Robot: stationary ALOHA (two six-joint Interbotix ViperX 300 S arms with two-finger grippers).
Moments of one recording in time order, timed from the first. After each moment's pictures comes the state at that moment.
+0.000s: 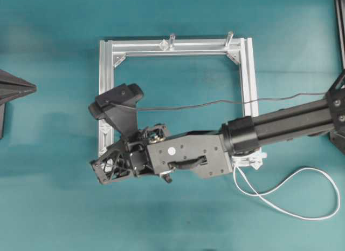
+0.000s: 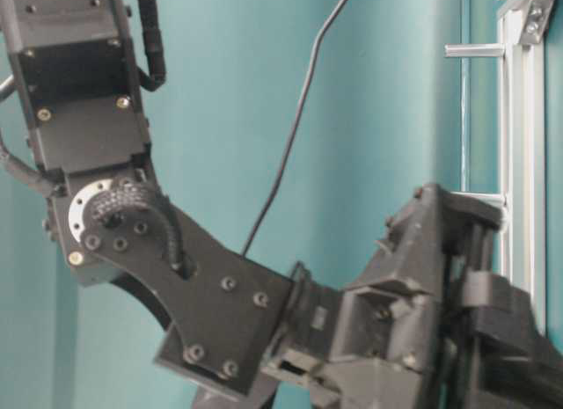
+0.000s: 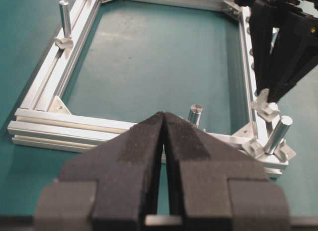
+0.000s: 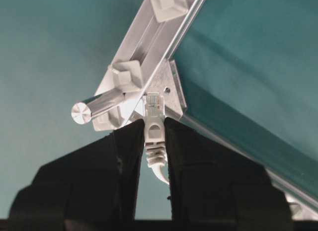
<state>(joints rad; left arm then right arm) 0.13 -1.37 1.39 -0.07 0.24 0.00 0.21 0.52 -0.26 -0.27 0.85 1.57</state>
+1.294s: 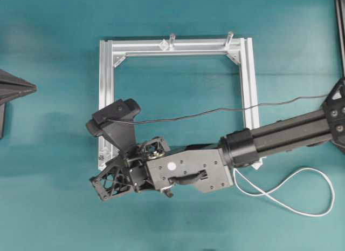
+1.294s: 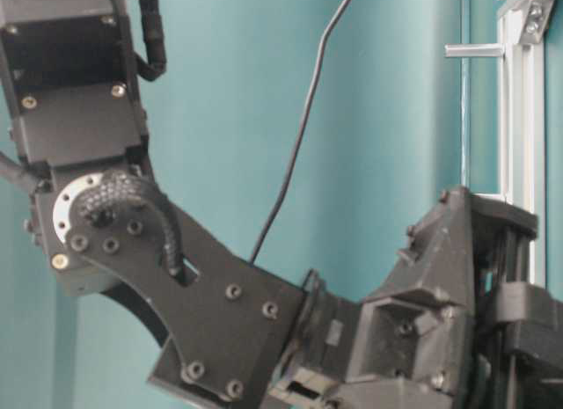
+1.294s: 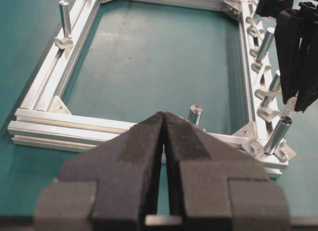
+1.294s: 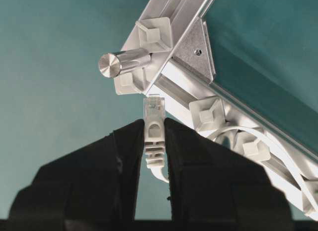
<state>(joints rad) 0.13 -1.37 1.39 -0.07 0.24 0.00 0.24 0.54 -0.29 -0.27 0.85 1.56</state>
